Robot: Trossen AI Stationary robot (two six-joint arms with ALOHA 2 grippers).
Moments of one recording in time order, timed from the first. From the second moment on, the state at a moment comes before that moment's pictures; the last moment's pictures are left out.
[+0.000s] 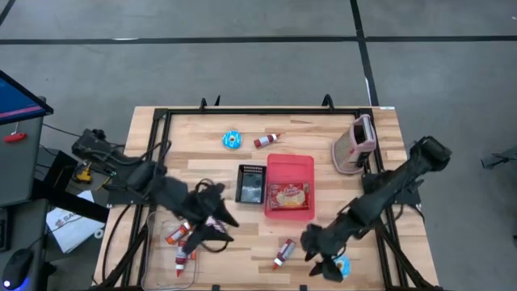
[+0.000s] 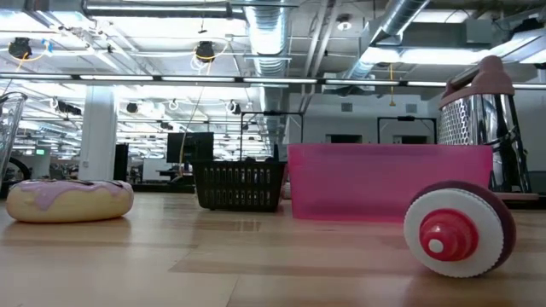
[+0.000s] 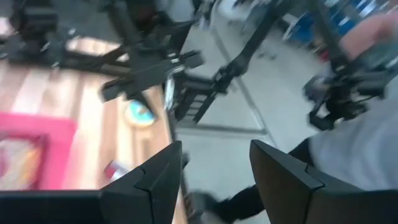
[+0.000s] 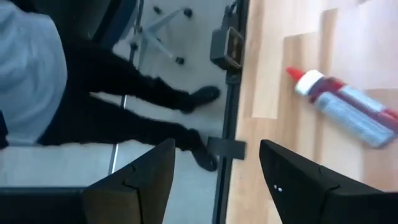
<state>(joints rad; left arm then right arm) -0.54 1.36 1.48 -0.47 -0.11 -0.48 0.68 1.54 1.15 -0.37 -0.16 0.75</state>
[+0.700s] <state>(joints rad) -0.78 1.35 1.45 -0.80 -0.36 -0.60 0.65 1.86 1.28 -0.20 -0.09 0.76</state>
